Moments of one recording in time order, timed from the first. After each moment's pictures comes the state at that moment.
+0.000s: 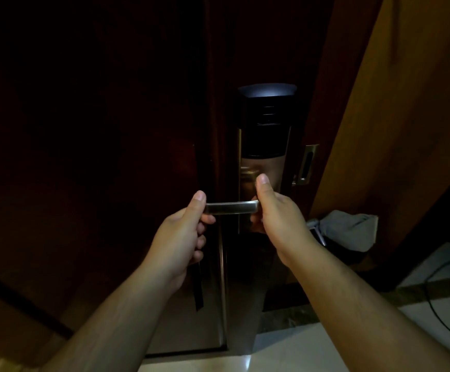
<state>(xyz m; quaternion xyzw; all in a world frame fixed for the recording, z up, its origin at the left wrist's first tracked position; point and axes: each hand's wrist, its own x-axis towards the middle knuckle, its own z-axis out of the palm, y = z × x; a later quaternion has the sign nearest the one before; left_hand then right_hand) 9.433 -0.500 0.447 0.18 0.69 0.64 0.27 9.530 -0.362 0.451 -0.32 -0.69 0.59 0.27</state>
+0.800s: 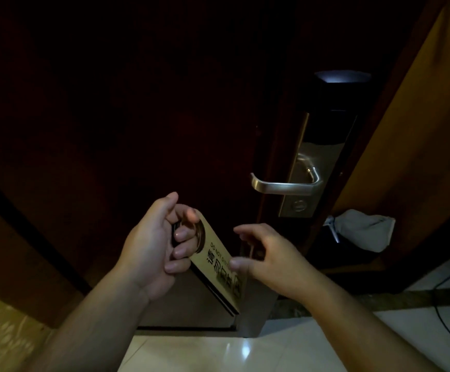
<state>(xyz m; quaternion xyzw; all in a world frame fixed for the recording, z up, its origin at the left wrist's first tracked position) 9.405 -0.617 0.452 0.10 0.51 0.75 0.40 9.526 -0.441 0.395 -0.19 -0.86 0.46 0.04</state>
